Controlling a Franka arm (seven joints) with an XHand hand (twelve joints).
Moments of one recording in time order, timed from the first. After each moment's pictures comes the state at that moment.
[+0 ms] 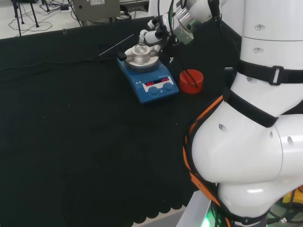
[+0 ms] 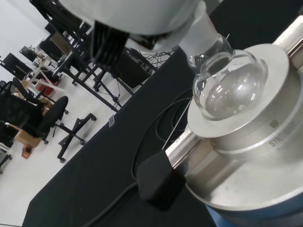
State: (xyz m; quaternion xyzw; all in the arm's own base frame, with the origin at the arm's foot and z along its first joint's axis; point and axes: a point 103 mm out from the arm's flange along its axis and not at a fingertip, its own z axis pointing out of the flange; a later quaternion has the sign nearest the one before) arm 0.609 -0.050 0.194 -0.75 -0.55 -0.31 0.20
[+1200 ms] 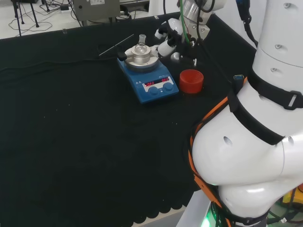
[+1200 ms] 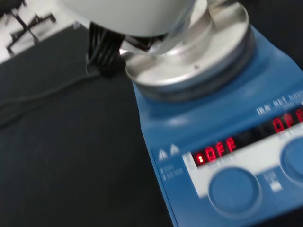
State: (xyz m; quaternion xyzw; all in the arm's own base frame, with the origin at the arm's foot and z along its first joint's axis) arm 0.492 -0.059 0.225 -0.74 -0.64 -0.11 0.18
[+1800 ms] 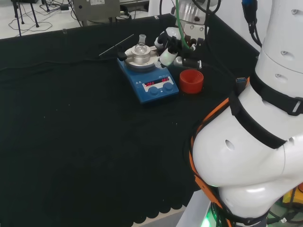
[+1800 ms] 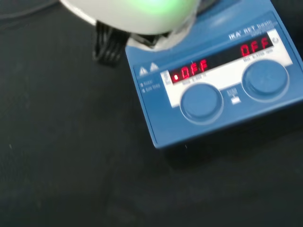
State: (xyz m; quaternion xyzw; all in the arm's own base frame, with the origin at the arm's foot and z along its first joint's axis) arm 0.447 -0.045 0.229 -0.73 -0.65 0.00 0.20
